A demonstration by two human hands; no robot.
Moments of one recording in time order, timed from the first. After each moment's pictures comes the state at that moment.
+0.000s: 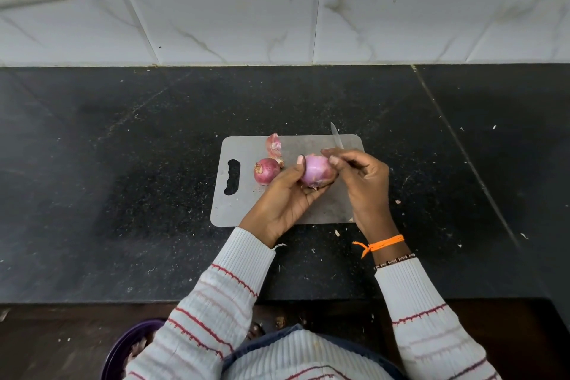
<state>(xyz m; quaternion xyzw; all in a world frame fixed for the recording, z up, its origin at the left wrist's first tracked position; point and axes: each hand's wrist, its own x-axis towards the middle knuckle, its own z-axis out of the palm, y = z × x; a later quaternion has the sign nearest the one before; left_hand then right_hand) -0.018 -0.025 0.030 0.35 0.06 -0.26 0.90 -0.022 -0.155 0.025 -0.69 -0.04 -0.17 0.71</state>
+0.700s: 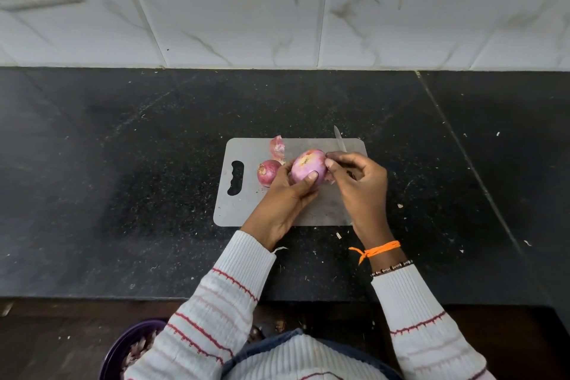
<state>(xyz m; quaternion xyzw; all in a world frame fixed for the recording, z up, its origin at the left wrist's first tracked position) -0.022 -0.021 0.024 0.47 0.07 -0.19 0.86 -0.027 -0.143 0.031 -0.73 0.04 -0.20 0.65</state>
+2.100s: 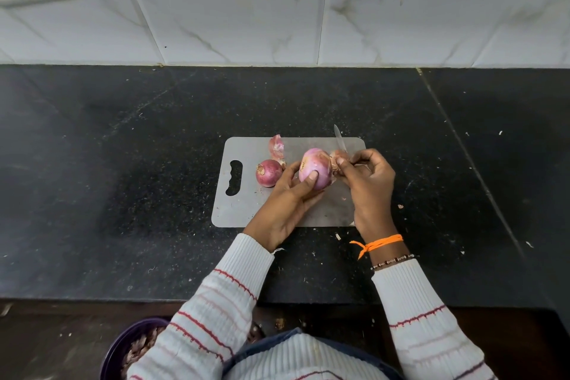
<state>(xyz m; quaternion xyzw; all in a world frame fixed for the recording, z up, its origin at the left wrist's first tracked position) -0.023 -0.024 0.017 0.44 0.05 -0.21 0.87 -0.018 -0.151 0.026 -0.64 0.15 -0.16 0.74</state>
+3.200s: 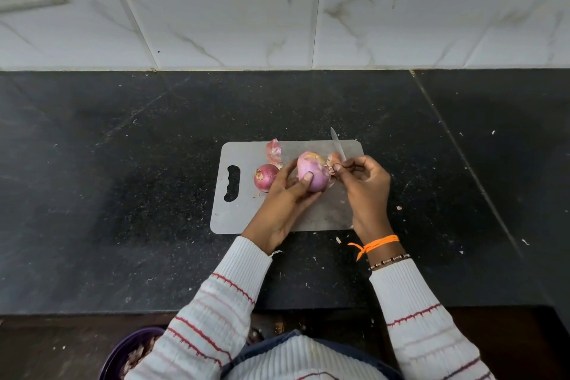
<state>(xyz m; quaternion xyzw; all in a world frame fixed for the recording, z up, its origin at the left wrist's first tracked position) -0.016 -0.022 0.017 0.46 0.07 -0.19 0.86 -0.012 -0.153 0.013 -0.68 0.17 -0.17 0.69</state>
